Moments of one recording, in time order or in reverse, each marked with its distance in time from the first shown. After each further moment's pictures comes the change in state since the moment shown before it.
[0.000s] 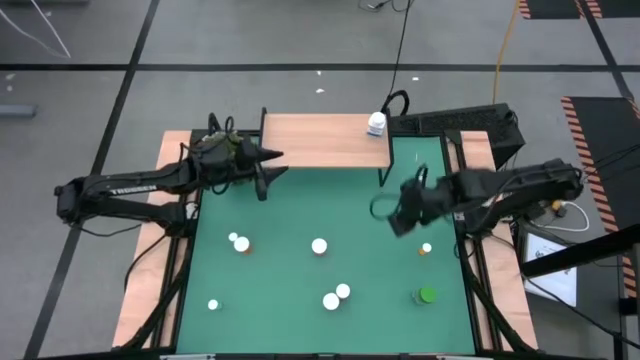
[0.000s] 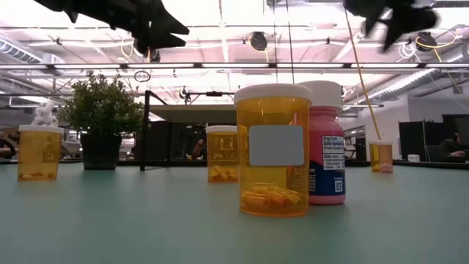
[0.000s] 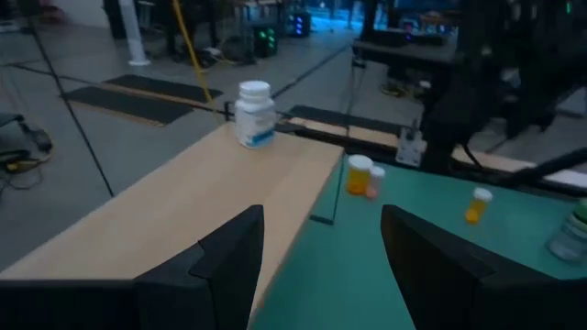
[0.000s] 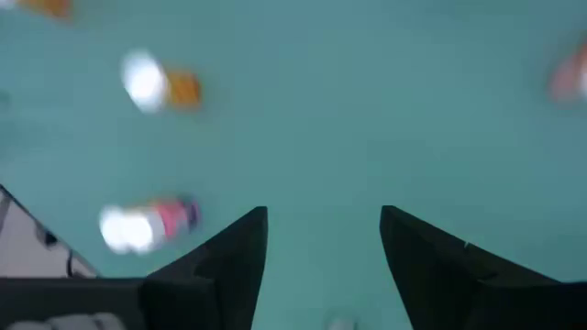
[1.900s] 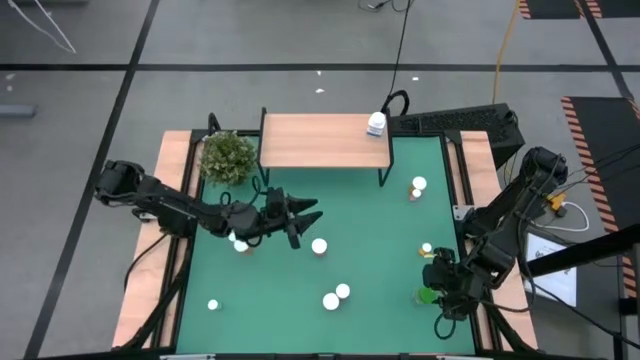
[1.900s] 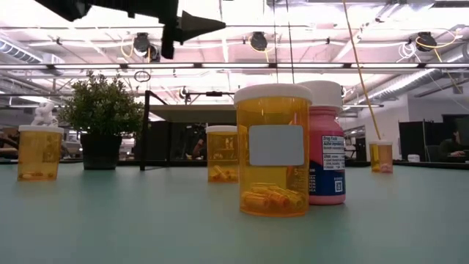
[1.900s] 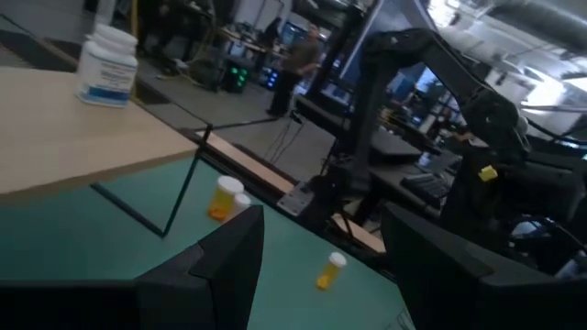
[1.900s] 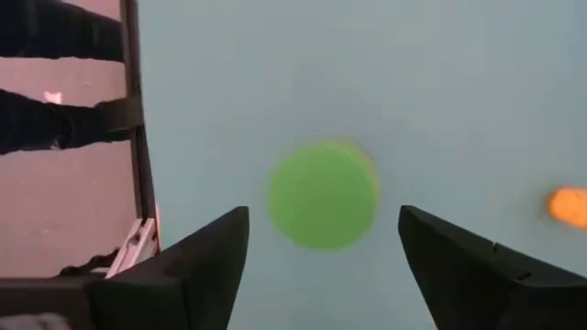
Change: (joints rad) left arm -0.510 0.468 0.000 0.684 -0.476 -0.409; right arm 0.750 0.016 -0.326 0.331 0.052 -0.253
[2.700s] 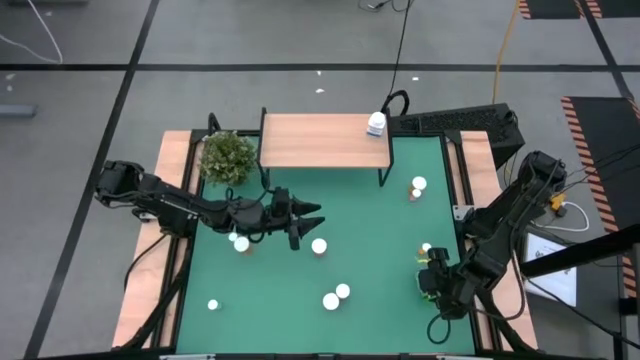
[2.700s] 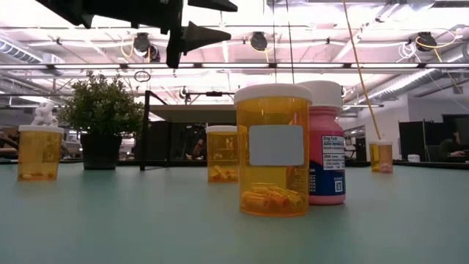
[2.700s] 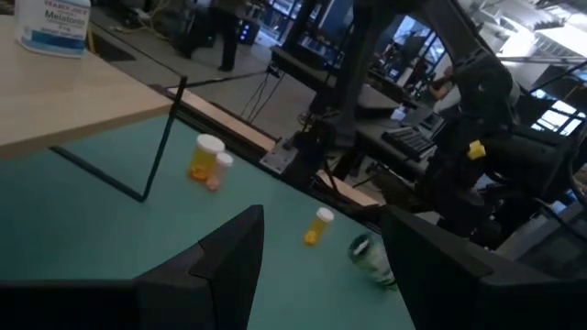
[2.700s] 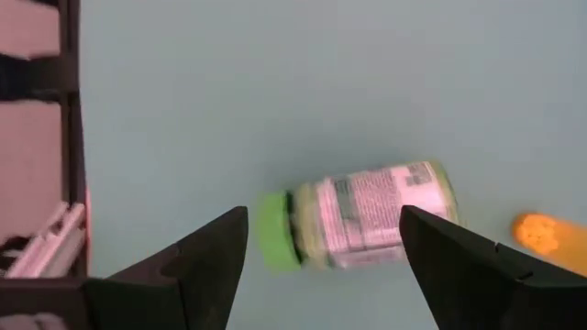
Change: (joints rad) left arm 0.047 0.000 0.000 -0.099 0.161 -0.036; right arm -0.009 0.066 -0.021 -0.007 0.004 -0.122
